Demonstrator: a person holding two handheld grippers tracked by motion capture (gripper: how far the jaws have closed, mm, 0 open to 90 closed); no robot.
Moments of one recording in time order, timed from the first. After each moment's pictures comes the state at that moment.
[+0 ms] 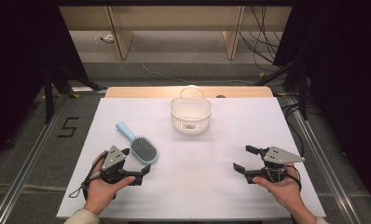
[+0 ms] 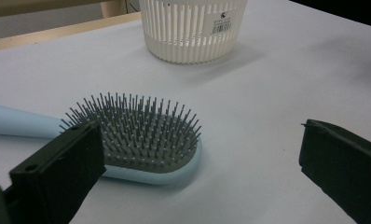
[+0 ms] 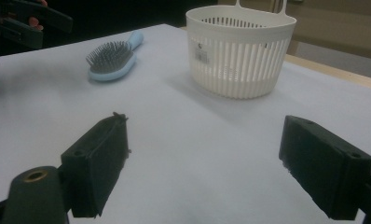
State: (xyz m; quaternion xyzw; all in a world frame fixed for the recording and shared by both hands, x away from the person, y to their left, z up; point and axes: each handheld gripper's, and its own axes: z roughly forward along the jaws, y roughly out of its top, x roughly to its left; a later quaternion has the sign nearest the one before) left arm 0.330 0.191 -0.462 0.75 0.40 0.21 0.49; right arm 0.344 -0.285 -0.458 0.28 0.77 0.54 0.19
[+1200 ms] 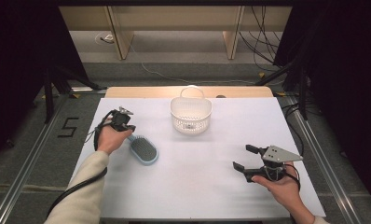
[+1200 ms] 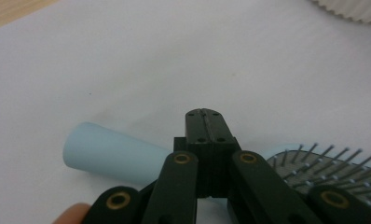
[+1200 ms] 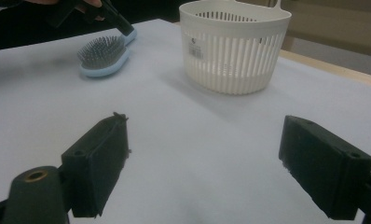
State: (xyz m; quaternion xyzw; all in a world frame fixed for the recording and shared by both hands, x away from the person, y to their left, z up) left arm 0.491 0.207 -0.457 0.81 0.48 0.20 0.26; right arm 0.348 -0.284 -0.460 0.29 0.77 0.53 0.19
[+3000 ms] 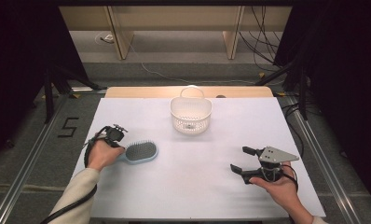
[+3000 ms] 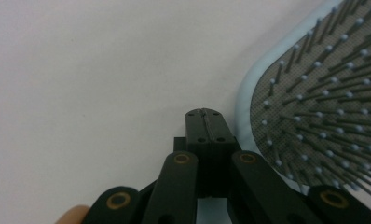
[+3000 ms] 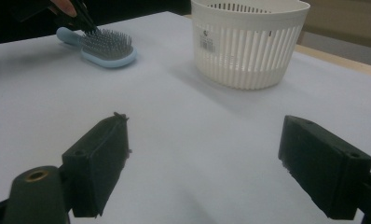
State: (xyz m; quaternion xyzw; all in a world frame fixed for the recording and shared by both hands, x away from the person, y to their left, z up) left arm 0.436 0.224 -0.470 0.83 0.52 0.14 0.16; right arm 0.347 -0.278 -0.462 0.28 0.78 0.52 0.18
